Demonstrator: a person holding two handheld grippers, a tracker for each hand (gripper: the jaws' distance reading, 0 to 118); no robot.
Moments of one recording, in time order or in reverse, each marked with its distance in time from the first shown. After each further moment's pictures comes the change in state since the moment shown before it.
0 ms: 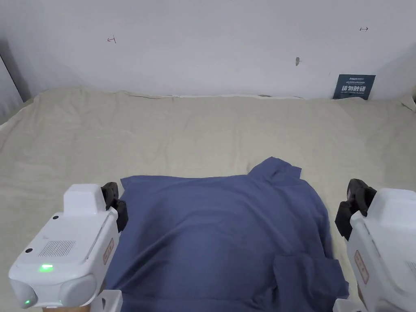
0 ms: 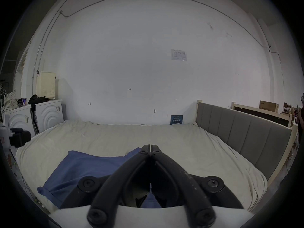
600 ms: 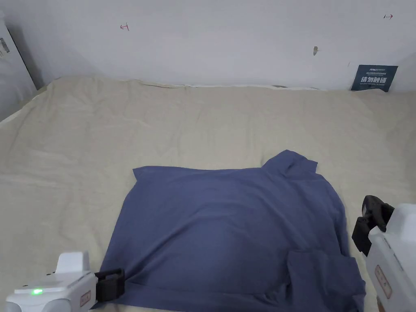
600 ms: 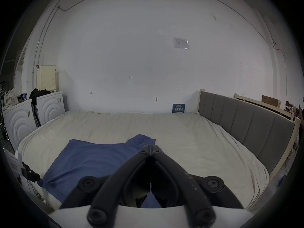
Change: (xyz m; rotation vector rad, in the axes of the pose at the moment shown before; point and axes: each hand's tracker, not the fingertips) left arm -0.074 -0.128 -0.021 -0.619 0.065 0.039; right arm 0.015 -0.038 -0.020 -0.108 0.024 0.004
